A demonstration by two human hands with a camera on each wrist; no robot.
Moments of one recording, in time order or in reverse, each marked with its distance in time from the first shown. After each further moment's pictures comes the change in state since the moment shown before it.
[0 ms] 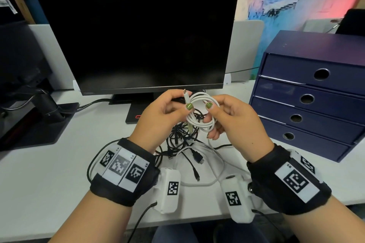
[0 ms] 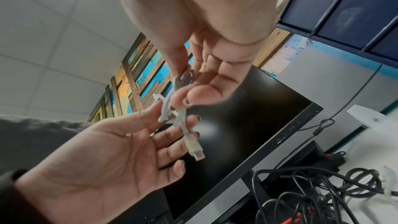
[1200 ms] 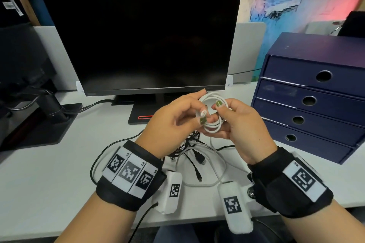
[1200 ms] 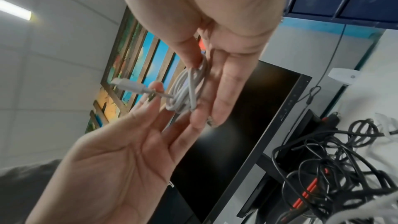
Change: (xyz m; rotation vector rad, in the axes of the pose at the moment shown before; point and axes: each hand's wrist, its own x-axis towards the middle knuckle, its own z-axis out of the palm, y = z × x) left_hand -0.011 0.004 0.004 0.056 -0.184 0.207; right_hand -0.006 -0.010 0.005 0.321 0.081 0.245
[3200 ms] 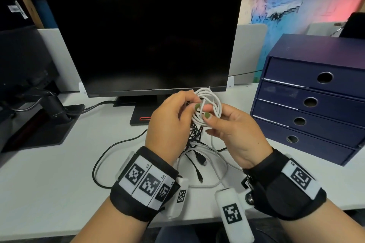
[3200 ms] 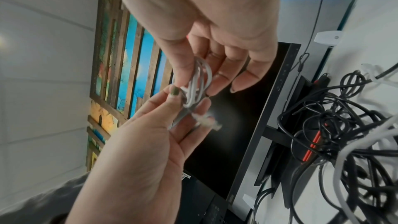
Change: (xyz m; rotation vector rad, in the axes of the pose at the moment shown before) left_hand 0.004 -0.003 0.015 0.359 0.429 0.008; right_hand 0.003 0.013 0.003 -0.022 -0.096 -0.067
